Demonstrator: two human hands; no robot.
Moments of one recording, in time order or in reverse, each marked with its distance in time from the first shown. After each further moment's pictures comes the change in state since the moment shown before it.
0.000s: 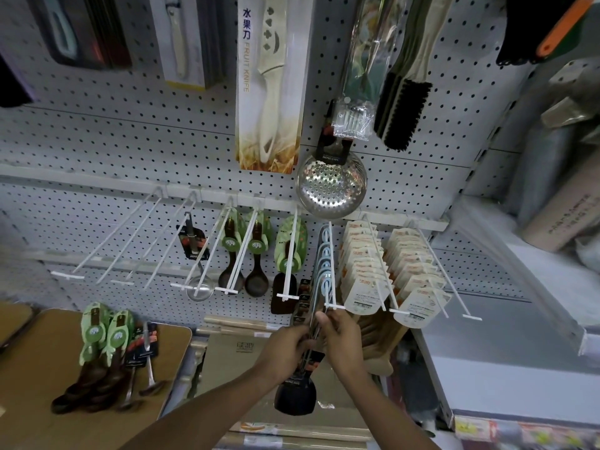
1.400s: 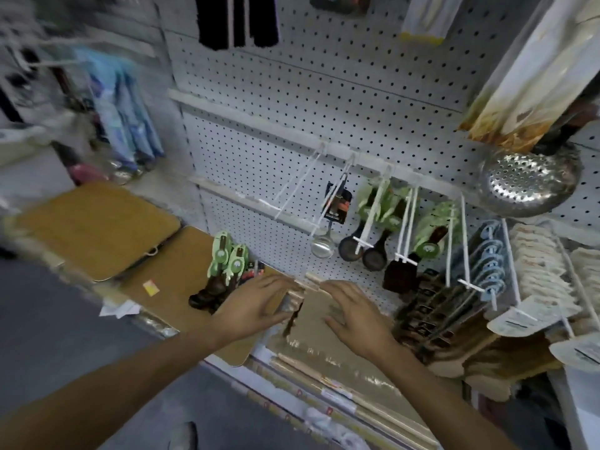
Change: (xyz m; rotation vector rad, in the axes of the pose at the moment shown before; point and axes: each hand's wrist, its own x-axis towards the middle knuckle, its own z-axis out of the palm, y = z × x) left_hand -0.182 -0.159 -0.197 0.358 0.245 0.122; right_hand -0.042 -0.065 0.167 -0.580 -0.617 -0.721
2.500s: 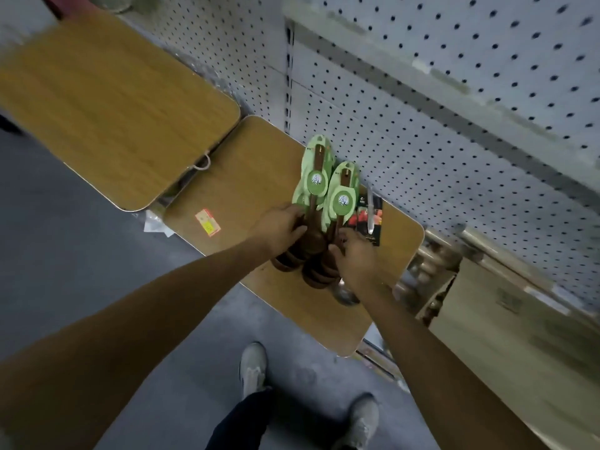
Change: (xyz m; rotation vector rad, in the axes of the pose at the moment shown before) left_hand -0.025 -0.482 0.110 -0.074 -0.256 -0.618; right_hand 0.300 -0.004 0.450 0.154 -0.308 0.590
